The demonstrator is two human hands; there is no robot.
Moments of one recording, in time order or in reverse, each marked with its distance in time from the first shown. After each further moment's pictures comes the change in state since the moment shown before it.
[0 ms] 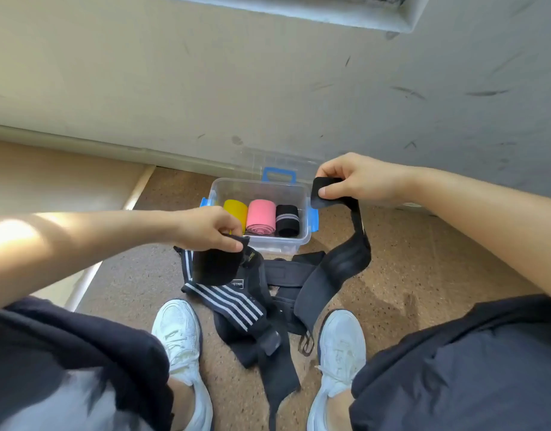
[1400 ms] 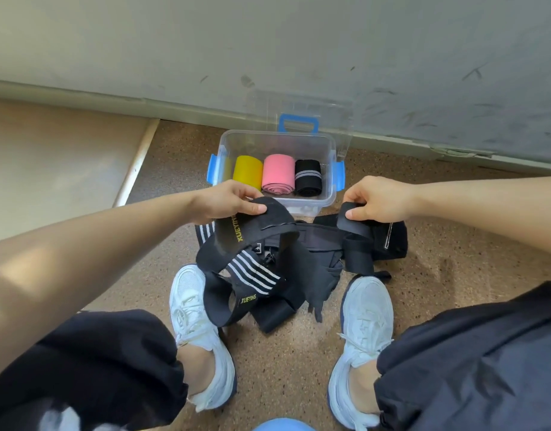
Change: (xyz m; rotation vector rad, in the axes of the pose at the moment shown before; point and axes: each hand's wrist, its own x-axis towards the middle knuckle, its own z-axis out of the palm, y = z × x) left_hand 0.081 -0.069 0.055 -0.771 -0.099 -0.152; right_hand 0.034 0.091 0.079 -0.314 -0.182 0.229
